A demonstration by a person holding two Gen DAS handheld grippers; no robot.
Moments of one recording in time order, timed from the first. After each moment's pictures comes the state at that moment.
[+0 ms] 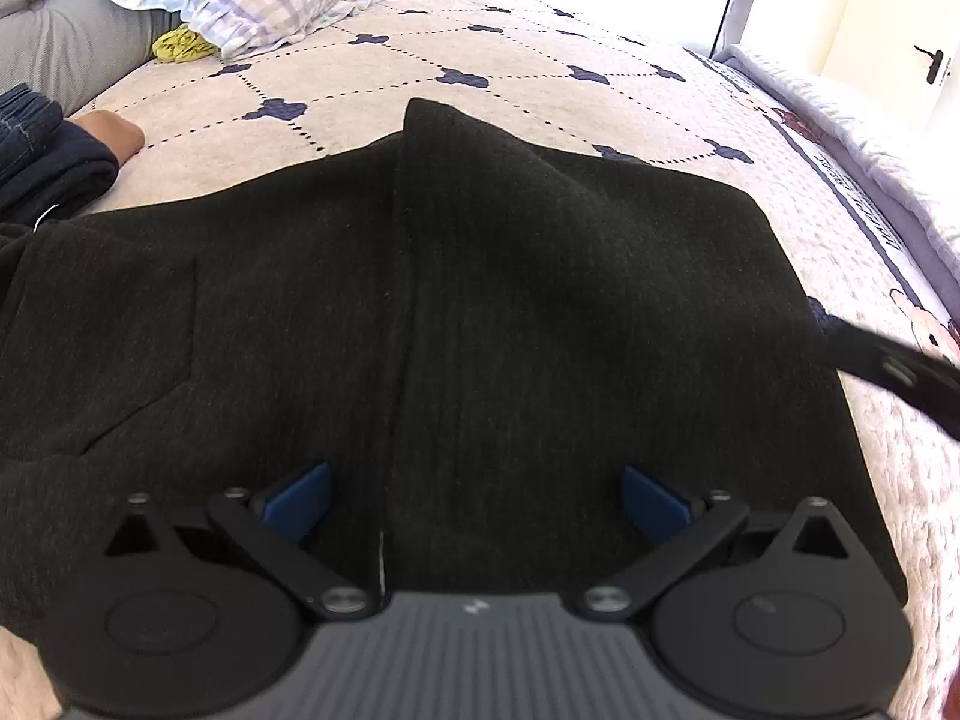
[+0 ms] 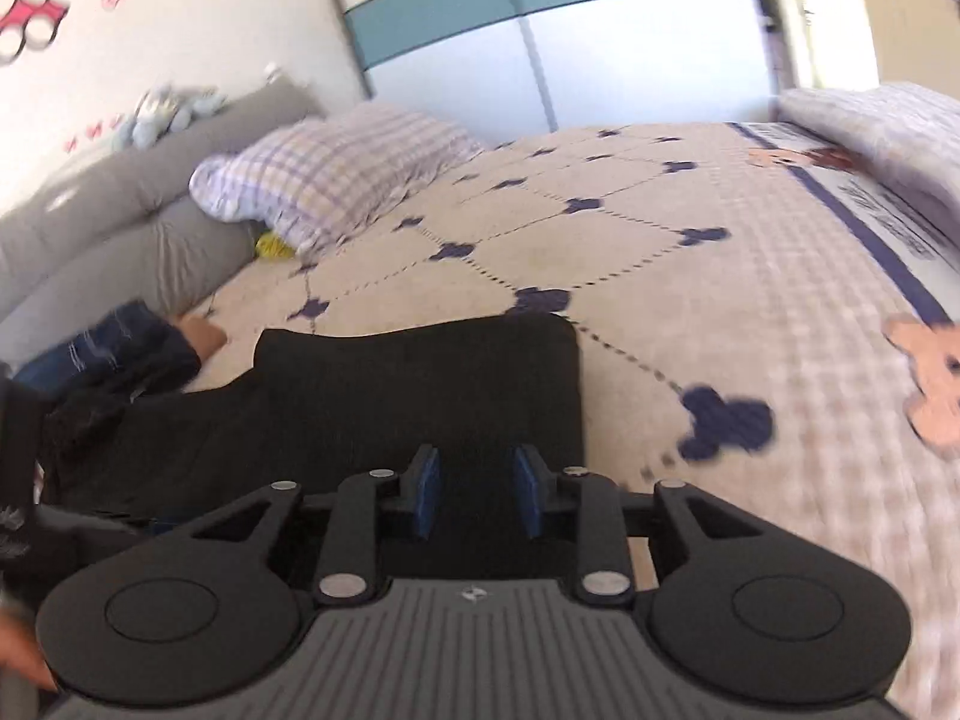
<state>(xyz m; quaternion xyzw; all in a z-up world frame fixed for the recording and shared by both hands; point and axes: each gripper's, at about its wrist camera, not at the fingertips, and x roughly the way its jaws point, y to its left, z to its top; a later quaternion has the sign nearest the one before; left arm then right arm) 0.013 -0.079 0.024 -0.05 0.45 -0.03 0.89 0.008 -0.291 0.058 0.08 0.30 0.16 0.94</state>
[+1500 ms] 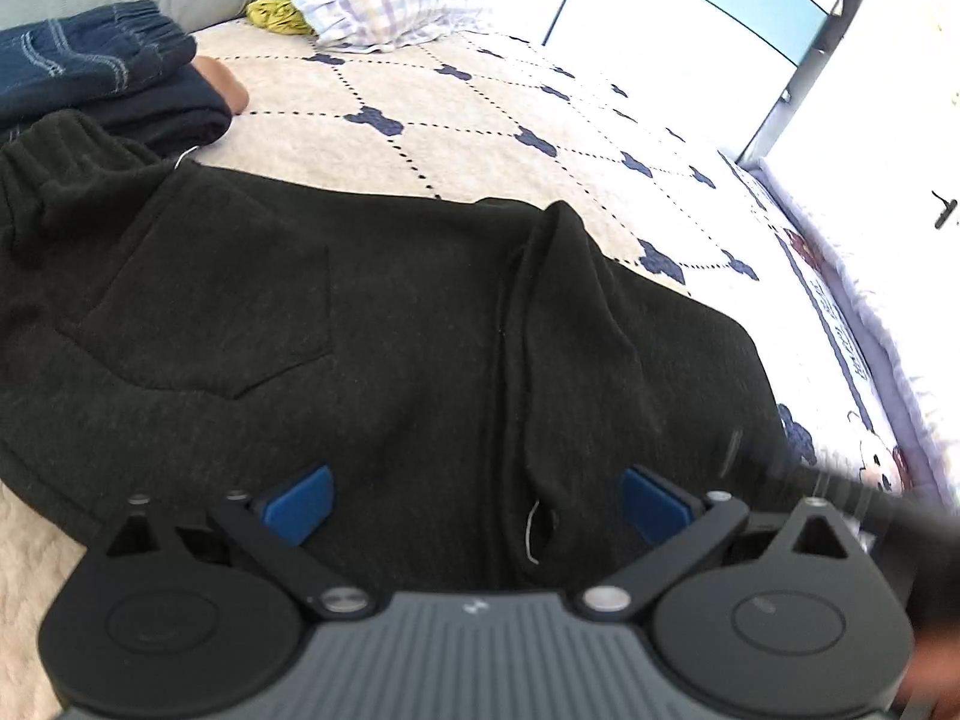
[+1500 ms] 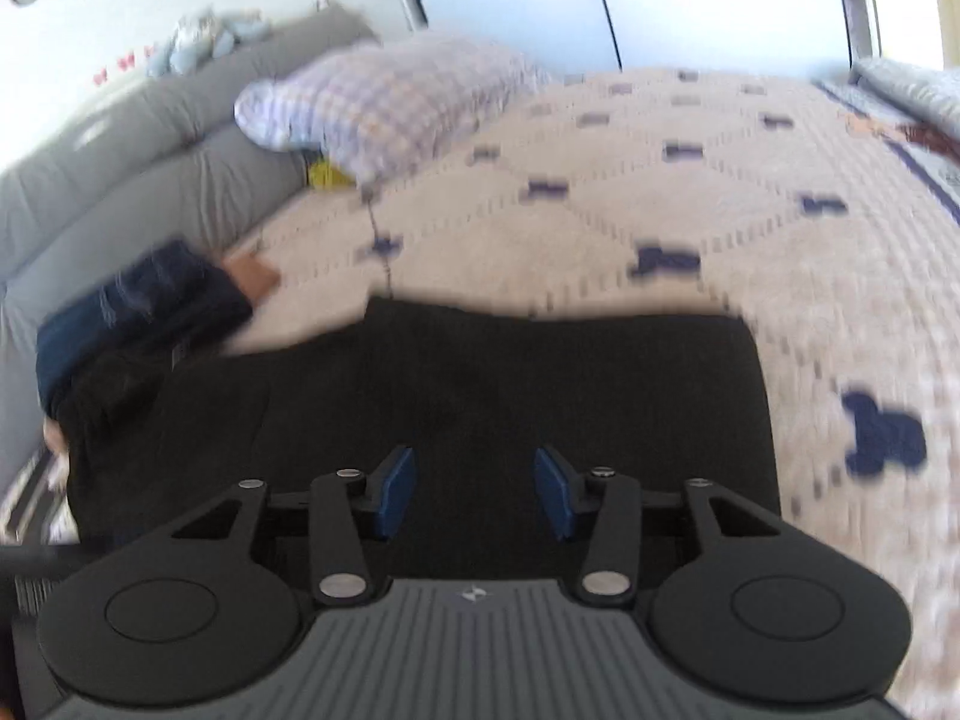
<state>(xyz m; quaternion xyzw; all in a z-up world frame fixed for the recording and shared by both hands) -0.018 -0.012 0.050 -0.18 0.41 -0.02 0.89 0.021 -0.225 0.046 0.07 0.37 0.20 0.90</state>
